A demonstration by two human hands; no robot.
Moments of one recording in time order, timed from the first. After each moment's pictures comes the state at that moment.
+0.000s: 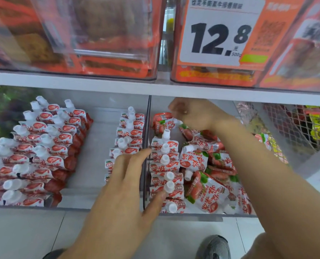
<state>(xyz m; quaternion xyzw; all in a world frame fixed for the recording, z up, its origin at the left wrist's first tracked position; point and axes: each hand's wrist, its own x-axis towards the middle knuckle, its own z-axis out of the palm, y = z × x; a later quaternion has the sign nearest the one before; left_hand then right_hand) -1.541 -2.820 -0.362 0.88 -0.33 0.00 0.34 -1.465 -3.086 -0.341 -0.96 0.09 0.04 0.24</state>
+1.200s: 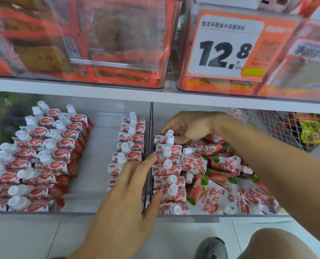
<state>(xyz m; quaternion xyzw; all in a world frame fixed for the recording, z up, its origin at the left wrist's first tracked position) -1.535 -2.812 -0.372 0.86 -0.35 0.04 0.36 -1.456 -3.081 -0.339 -0.93 0.03 0.27 0.26</state>
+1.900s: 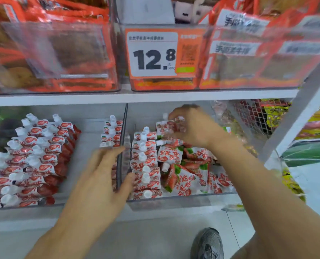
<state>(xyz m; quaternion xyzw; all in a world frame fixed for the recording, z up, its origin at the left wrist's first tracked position) -1.544 -2.820 -0.344 0.90 -0.33 0.04 0.29 -1.554 -3.096 -0.330 -0.98 0.09 -0.10 0.14</state>
